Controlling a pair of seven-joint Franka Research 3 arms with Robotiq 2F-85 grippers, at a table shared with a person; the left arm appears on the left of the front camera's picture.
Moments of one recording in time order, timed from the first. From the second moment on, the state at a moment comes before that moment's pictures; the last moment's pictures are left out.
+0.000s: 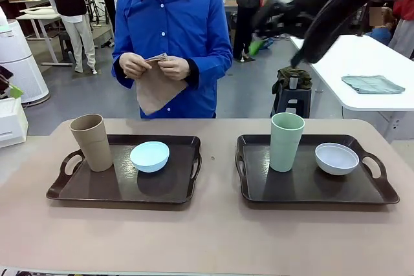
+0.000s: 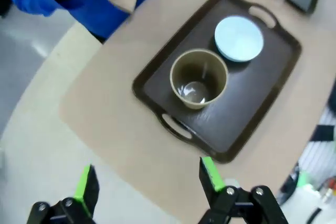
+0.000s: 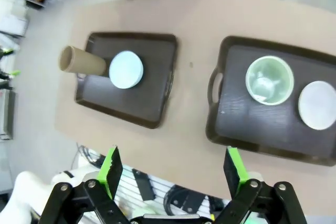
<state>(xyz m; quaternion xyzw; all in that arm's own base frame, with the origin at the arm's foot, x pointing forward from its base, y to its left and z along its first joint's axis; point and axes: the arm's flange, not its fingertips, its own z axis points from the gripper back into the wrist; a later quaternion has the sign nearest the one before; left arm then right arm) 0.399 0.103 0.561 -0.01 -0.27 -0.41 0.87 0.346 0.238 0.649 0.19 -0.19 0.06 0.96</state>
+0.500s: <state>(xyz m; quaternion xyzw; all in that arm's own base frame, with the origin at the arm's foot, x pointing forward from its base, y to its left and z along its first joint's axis) 0.383 0.104 0.543 -0.12 -0.18 -0.42 0.88 0.344 0.271 0.655 0.17 -0.15 0.07 0.97</state>
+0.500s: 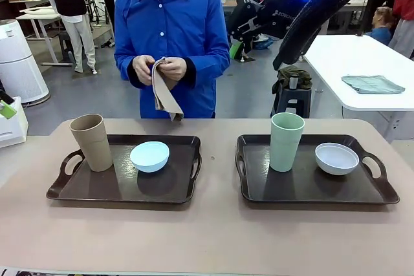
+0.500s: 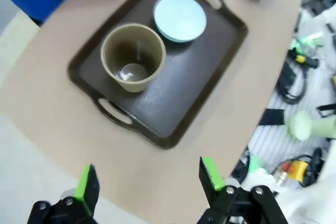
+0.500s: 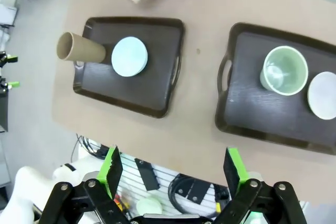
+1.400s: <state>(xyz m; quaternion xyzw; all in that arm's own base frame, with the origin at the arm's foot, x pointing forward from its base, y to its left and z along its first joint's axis) 0.452 0.118 0.507 -0.18 -0.21 -0.57 0.77 0.416 0.362 0.564 0.21 -0.09 0.10 0.97</state>
